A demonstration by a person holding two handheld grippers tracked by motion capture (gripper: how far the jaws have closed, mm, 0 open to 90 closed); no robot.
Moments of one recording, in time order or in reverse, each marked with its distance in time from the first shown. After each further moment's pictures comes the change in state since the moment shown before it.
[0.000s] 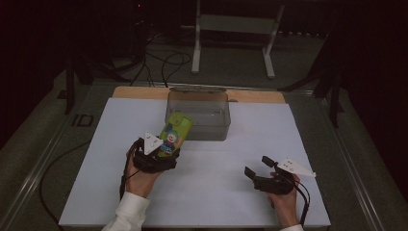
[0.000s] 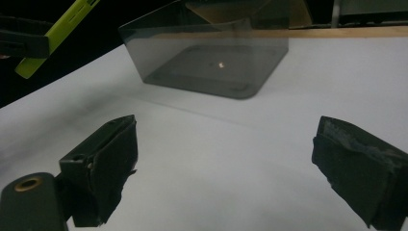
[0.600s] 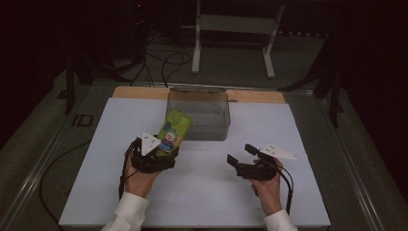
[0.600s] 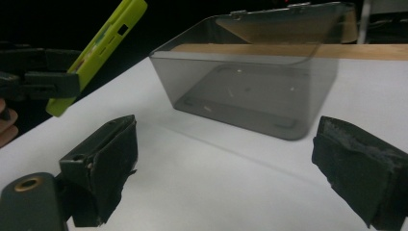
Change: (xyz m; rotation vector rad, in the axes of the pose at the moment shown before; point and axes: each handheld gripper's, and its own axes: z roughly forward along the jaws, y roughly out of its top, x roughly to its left) left arm 0.002 0.000 -0.004 -0.033 0.005 0.000; right arm 0.034 0.040 0.041 0.010 0.064 0.023
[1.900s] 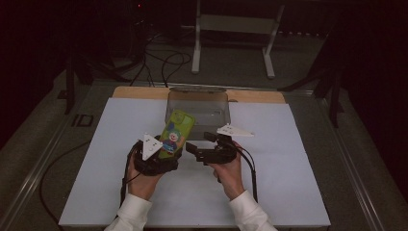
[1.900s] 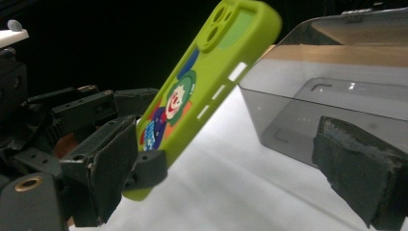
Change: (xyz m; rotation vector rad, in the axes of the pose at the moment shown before) left arm -0.011 -0.001 -0.003 -0.061 -0.022 -0.006; right arm 0.068 0.042 0.086 0.054 0.184 0.055
